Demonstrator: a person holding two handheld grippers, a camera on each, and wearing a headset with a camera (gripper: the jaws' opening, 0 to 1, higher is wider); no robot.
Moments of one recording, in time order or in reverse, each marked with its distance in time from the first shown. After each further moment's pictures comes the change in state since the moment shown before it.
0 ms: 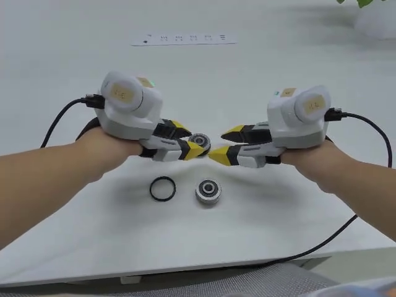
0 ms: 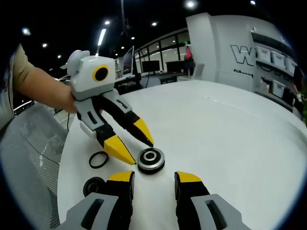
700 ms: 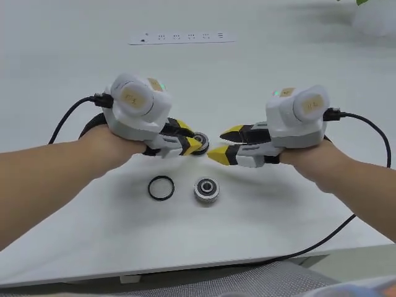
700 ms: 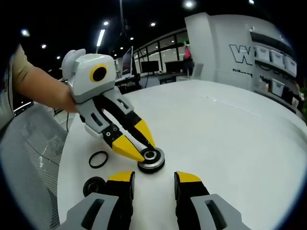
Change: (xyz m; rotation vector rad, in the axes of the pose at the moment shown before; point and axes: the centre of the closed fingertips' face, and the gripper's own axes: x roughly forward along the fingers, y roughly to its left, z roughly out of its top) left arm 0.006 0.001 -0.001 0.130 0.042 0.026; right arm 0.001 0.001 -0.001 0.009 -0.007 -0.003
